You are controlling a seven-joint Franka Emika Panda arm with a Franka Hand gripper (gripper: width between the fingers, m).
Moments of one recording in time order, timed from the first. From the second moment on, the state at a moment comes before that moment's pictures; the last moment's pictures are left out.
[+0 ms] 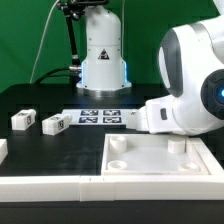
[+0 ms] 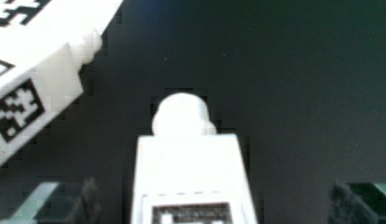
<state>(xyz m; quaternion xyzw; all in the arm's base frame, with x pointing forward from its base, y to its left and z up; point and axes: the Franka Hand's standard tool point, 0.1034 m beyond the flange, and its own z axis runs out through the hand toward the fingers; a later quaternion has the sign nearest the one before) 0.397 0.154 0.005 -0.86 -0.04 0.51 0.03</state>
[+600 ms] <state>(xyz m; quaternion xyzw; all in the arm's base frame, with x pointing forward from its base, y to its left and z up) 0.396 0.154 0.004 -0.86 -0.04 0.51 0.03</state>
